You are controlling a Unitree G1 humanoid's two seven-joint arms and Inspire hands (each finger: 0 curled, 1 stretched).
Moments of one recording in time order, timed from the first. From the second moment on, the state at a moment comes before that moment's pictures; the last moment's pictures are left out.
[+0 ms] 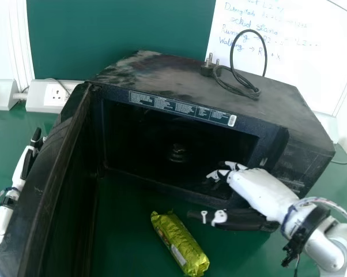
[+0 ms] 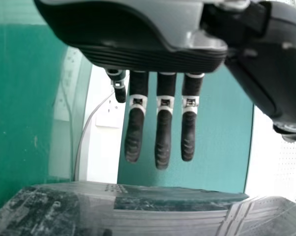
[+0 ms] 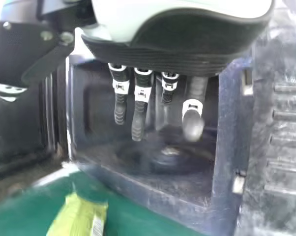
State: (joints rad) left arm -0.45 0.33 0.31 0.59 -0.33 -0.40 -0.38; right arm -0.19 -1.01 -0.15 -0.76 -0.42 0.28 0.84
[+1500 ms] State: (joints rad) left arm -0.45 0.32 0.31 0.59 -0.32 -0.41 -0.38; right arm -0.61 -0.93 0.31 -0.60 -0.58 0.37 1.20
